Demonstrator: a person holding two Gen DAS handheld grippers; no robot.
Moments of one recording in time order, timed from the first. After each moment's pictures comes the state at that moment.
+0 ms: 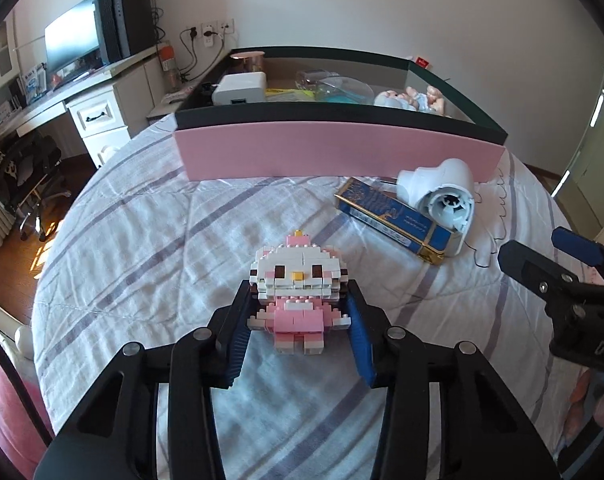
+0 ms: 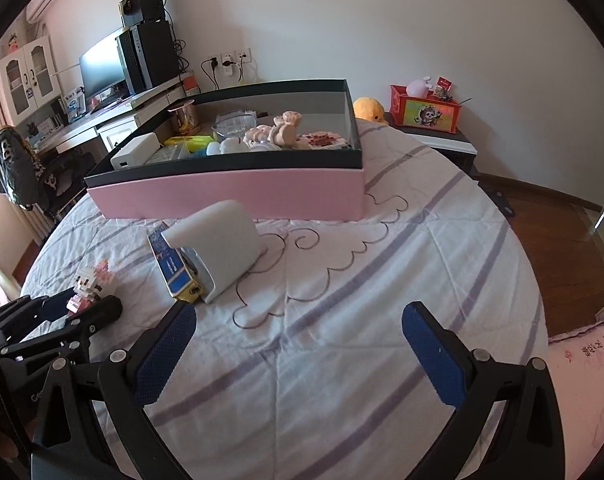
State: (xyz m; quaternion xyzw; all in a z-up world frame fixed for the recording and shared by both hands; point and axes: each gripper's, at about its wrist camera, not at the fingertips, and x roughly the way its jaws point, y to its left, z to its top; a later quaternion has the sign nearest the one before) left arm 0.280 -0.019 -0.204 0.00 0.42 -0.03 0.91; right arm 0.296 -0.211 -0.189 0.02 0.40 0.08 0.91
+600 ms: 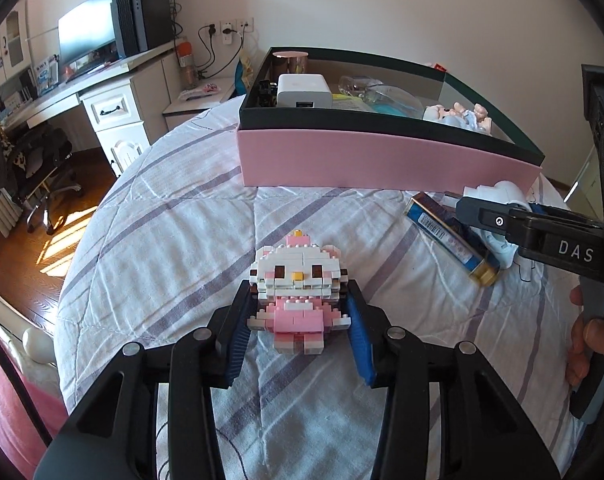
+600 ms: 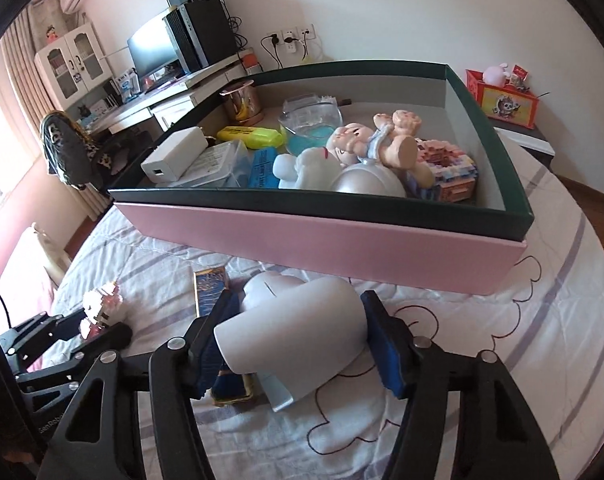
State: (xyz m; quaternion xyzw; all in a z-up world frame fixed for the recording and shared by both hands) left arm 0.296 0.020 -0.210 -0.01 0.42 -0.02 0.91; right arm 0.360 -0.174 -0.207 0.02 0.43 0.19 0.88
